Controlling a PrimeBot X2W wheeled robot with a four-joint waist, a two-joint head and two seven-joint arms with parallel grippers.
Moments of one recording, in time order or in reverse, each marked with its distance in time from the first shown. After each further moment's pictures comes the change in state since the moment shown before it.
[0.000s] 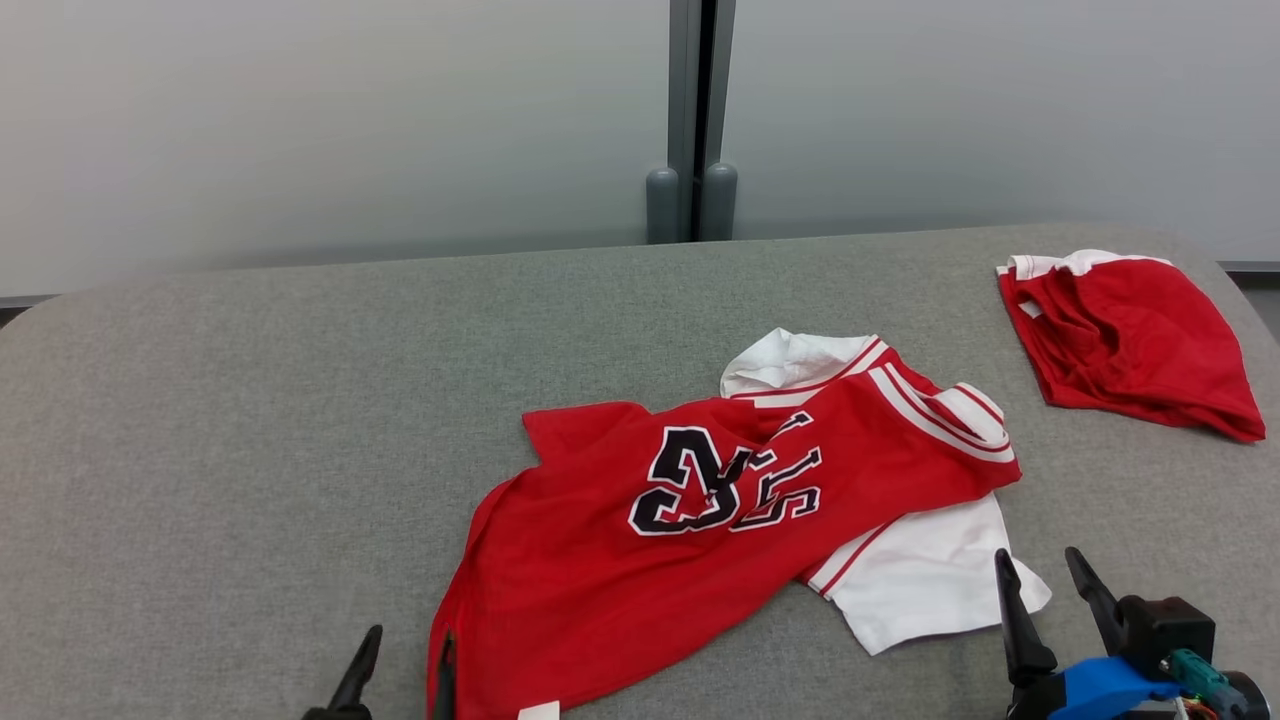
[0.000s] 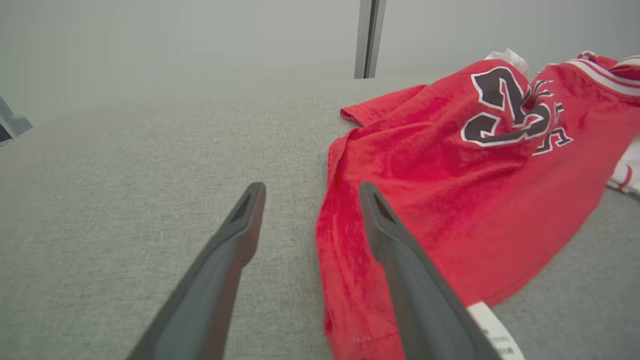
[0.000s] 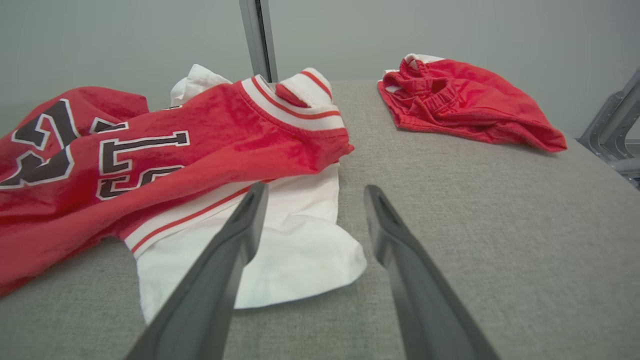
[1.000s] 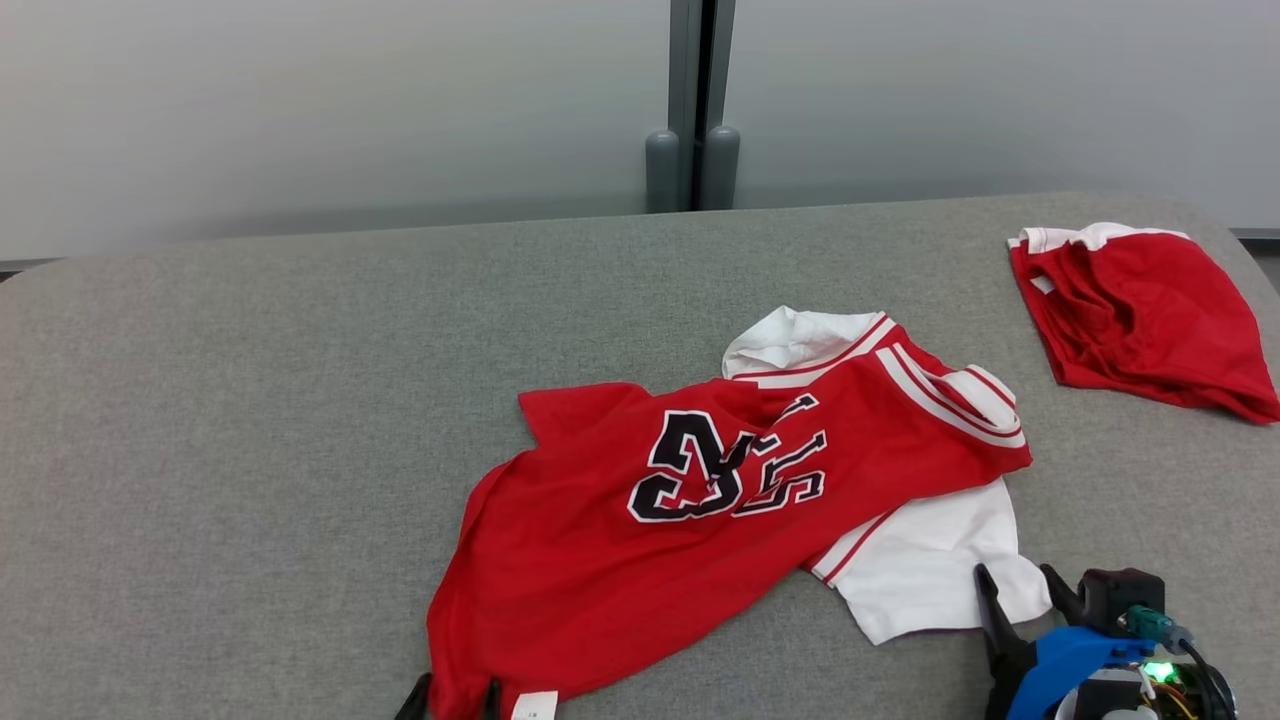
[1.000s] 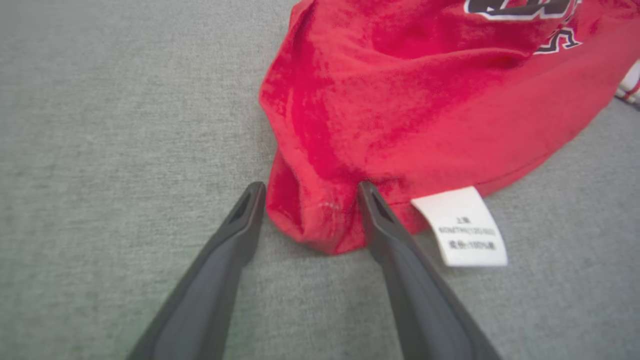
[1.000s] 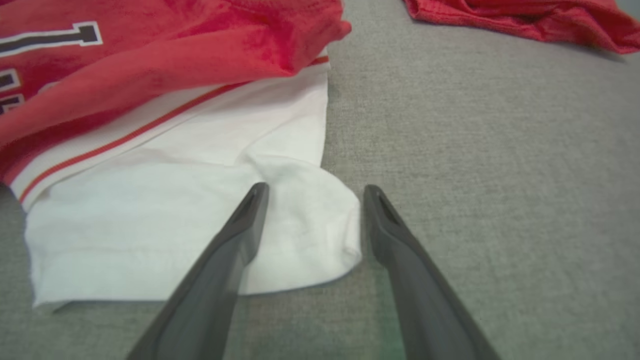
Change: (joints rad) left arm -0.045 0.000 -0.120 0.226 -0.114 -0.007 -0.002; right arm -0.218 -0.035 0.031 0.422 0.023 0.000 0.000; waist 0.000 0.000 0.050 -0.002
